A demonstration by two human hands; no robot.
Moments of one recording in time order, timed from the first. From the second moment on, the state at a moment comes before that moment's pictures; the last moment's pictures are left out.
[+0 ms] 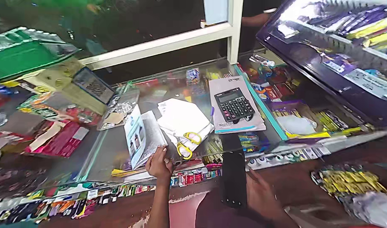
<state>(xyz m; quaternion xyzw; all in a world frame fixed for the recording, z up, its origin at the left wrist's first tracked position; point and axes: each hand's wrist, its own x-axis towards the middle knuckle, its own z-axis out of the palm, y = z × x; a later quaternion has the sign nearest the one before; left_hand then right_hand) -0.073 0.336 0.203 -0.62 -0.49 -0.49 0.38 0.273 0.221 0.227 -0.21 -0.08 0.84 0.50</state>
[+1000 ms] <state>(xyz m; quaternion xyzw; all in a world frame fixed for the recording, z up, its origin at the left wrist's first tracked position) -0.072 0.334 0.205 -0.62 -0.50 -0.48 0.37 0.275 0.238 0.223 -0.20 -0.11 0.86 0.46</state>
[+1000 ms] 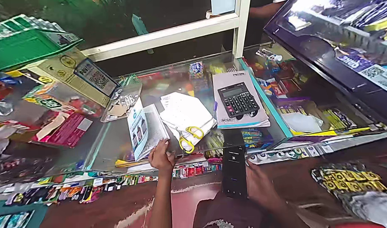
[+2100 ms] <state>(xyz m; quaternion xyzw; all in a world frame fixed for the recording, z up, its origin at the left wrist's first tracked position) -0.072 0.333 0.206 -0.62 -0.50 -0.49 0.35 0.282 0.226 0.224 -0.18 -0.15 0.89 0.40</state>
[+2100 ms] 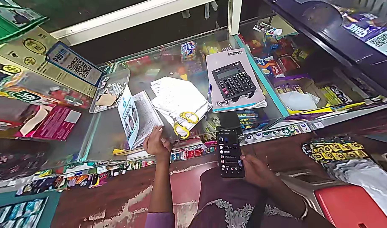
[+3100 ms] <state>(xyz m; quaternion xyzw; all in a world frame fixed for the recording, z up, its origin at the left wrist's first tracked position) -0.074 0.334 0.202 -0.61 -0.51 -0.49 0.35 0.288 0.233 0.208 -0.16 -0.15 0.90 0.38</state>
